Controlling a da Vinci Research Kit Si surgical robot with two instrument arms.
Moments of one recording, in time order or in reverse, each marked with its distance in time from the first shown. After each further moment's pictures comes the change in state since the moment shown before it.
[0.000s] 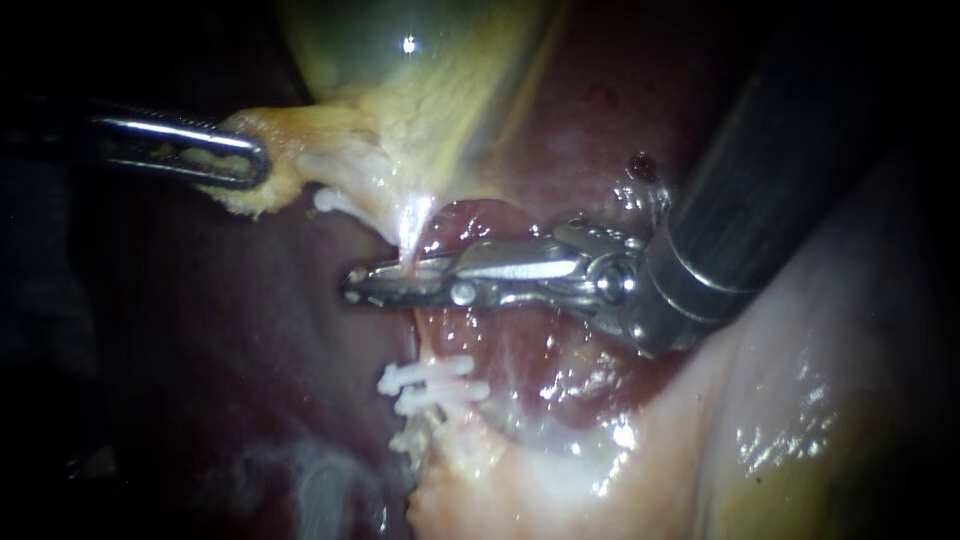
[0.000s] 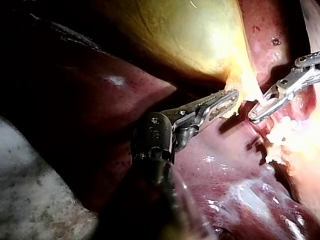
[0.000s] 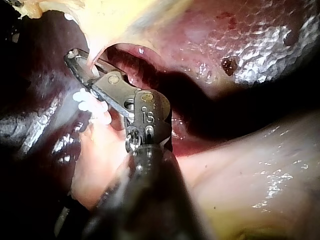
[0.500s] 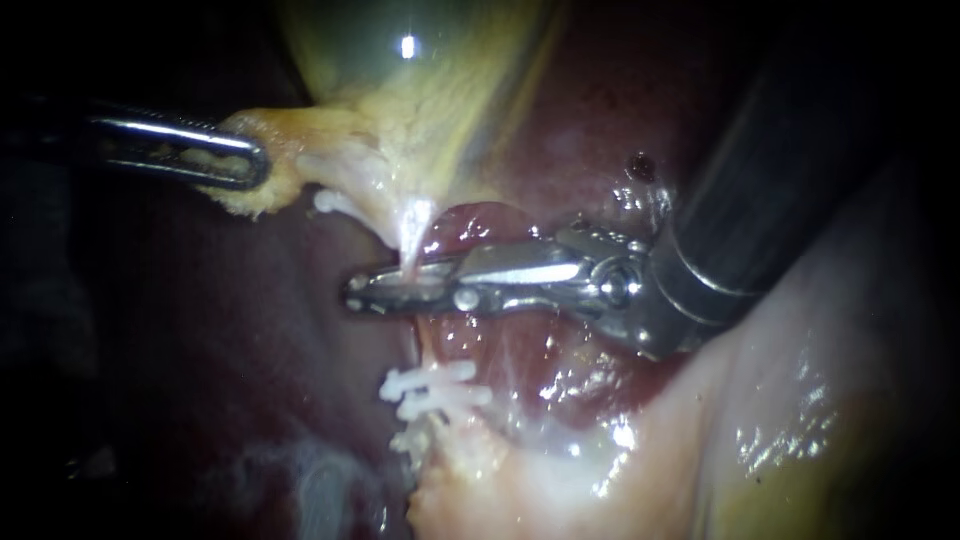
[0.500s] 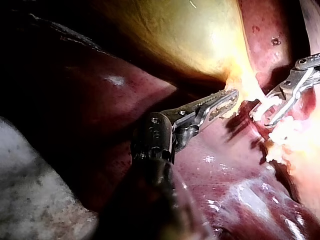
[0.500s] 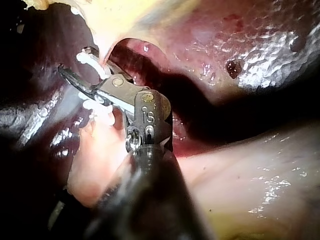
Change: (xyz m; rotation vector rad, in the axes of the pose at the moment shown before) right arm 0.000 0.000 0.001 0.012 0.011 -0.086; left arm 0.000 0.000 0.000 0.001 0.000 0.000
